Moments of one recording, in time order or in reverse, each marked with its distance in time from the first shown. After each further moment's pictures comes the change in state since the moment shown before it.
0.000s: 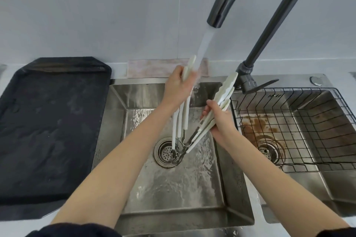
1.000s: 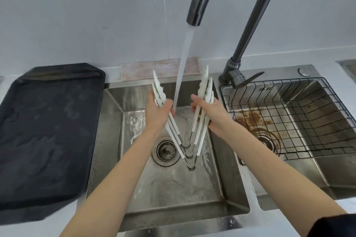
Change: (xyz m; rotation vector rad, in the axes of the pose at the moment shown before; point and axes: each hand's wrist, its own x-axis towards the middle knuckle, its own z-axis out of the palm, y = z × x) left_hand -0.049 -0.029 -0.010 -0.133 0.163 -0.234; right_hand -0.016 -0.018 -0.001 -0.373 -0.110 0.023
